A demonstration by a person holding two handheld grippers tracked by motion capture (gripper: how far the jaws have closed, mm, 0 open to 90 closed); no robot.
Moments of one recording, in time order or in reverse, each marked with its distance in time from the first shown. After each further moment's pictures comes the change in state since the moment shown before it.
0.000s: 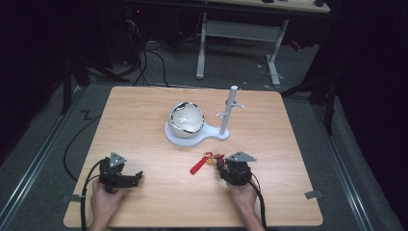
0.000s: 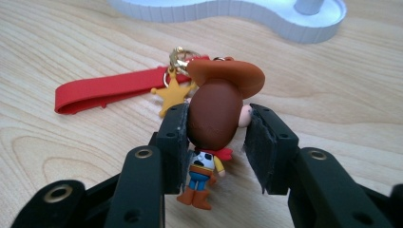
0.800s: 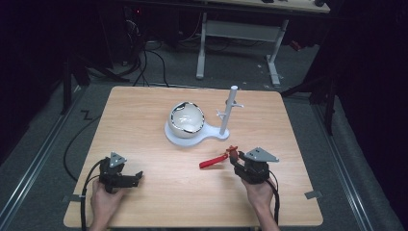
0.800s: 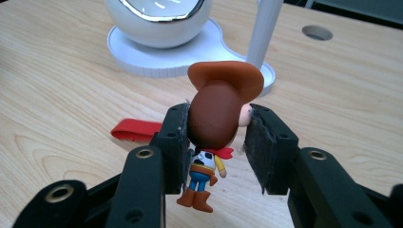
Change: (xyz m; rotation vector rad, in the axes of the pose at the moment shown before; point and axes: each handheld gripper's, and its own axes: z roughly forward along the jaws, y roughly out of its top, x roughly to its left) left arm 0.000 0.000 0.000 -0.001 -0.001 0.001; right arm -0.019 0.020 -0.061 -0.142 -0.031 -0.041
